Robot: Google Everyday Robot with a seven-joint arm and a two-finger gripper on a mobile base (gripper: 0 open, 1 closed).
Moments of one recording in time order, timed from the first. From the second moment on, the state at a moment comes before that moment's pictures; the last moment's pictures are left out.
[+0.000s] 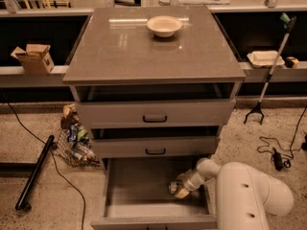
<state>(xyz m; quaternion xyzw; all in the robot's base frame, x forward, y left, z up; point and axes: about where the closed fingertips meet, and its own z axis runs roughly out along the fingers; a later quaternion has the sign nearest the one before) 0.594 -0.140 0.135 -0.61 0.75 0.18 0.19</state>
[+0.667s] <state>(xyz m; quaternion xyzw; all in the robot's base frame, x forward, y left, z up) 0.598 -0.159 0.139 -0.61 0.75 0.15 0.18</state>
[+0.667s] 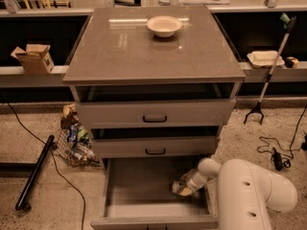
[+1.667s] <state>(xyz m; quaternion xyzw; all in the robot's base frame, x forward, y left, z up) 0.593 -0.193 0.220 -0.62 0.74 0.15 0.23</state>
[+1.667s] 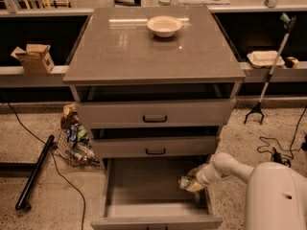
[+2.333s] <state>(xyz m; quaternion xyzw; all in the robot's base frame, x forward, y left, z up) 0.583 -0.202 0.261 -0.63 0.74 0.15 0.20</state>
